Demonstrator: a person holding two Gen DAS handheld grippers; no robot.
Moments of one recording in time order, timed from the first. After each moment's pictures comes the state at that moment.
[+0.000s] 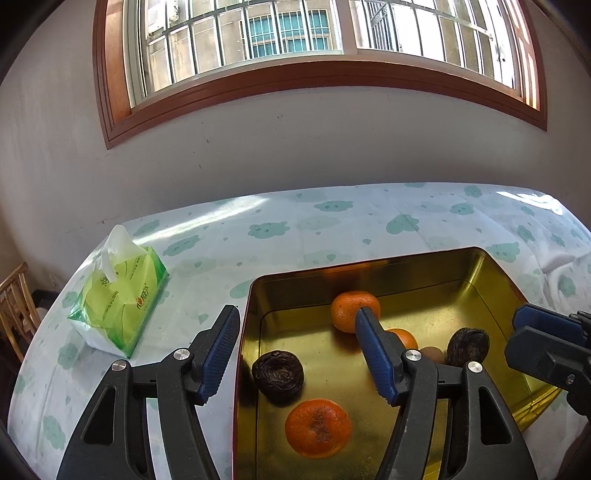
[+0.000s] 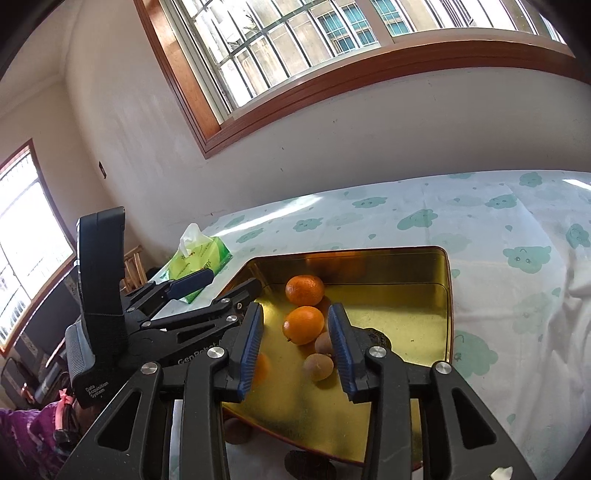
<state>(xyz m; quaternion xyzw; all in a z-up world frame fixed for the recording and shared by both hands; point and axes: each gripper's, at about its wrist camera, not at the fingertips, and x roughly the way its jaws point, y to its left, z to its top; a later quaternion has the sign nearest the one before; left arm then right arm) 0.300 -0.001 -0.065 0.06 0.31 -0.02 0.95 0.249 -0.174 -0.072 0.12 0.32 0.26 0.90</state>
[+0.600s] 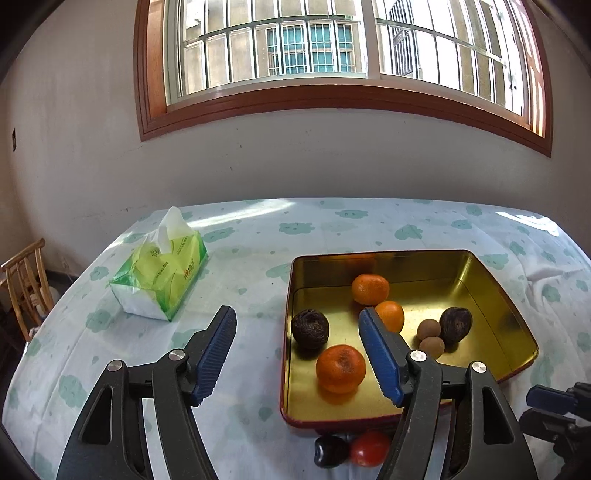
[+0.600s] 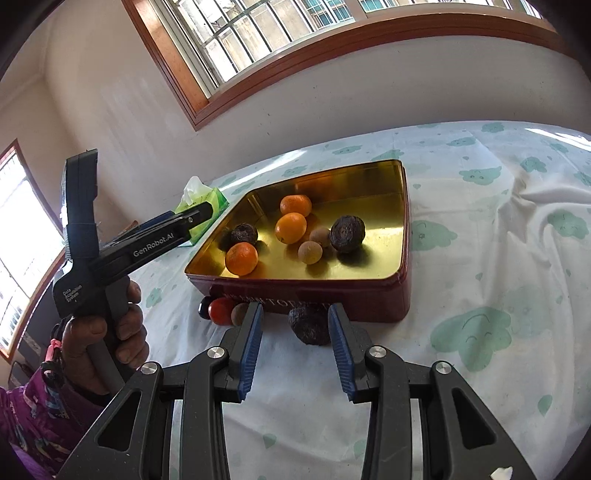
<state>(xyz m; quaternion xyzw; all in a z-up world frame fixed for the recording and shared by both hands) 0.228 0.032 -0.050 0.01 0.29 0.01 0.96 0.169 -0.197 -0.096 0.13 0.39 0.23 0.88</state>
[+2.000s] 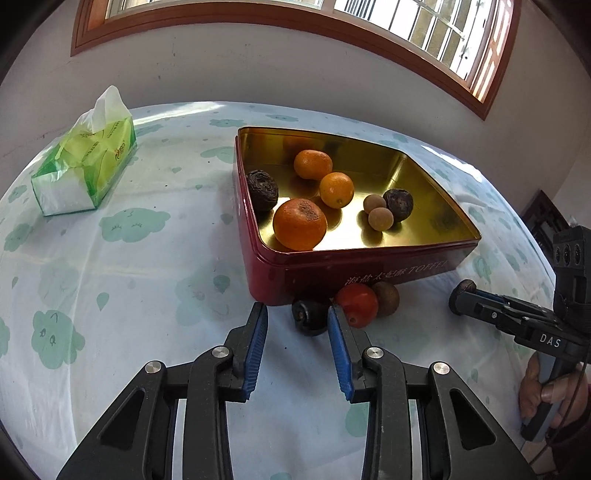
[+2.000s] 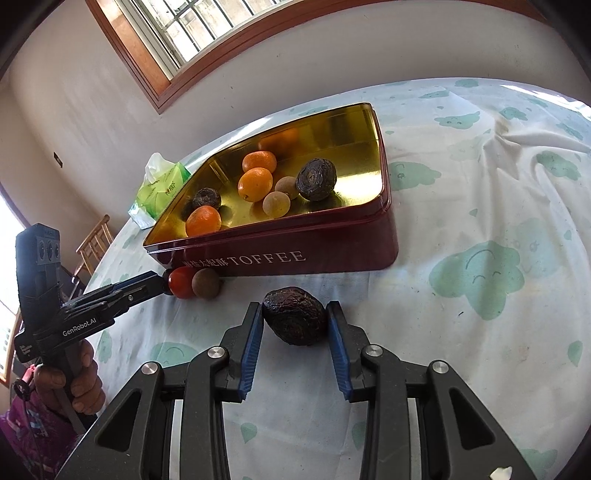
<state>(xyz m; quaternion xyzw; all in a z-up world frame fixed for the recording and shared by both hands) 0.206 0.065 -0.108 -0.04 0.43 -0.19 0.88 0.173 -0.193 -0.131 0.14 0.44 0.17 0.87</state>
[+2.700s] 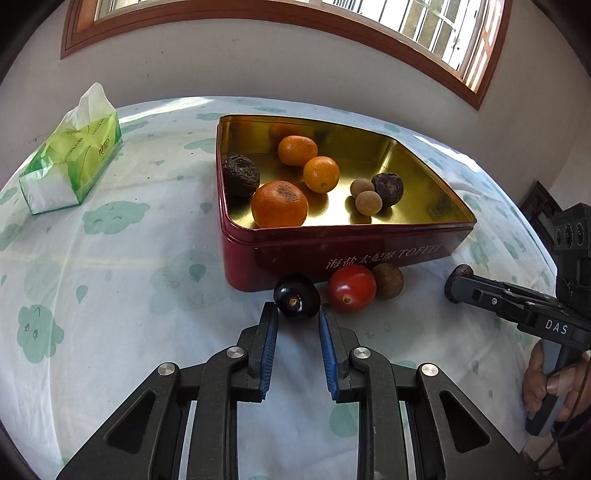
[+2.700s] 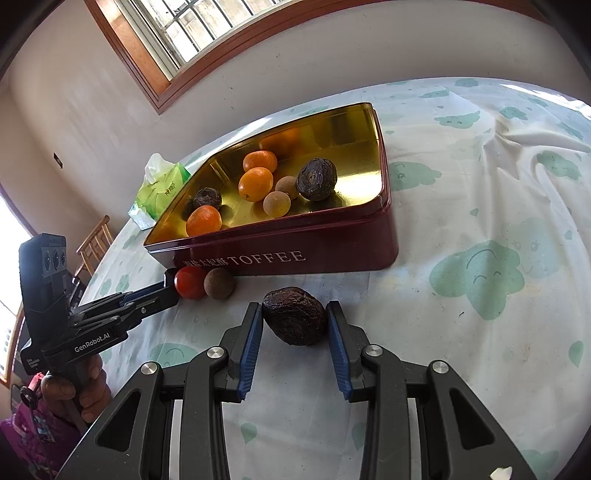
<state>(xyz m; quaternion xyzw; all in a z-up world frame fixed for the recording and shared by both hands) 0.200 0.052 -0.117 -0.03 0.43 -0.19 0.88 0.173 -0.193 -0.132 0.14 0.44 0.18 0.87</state>
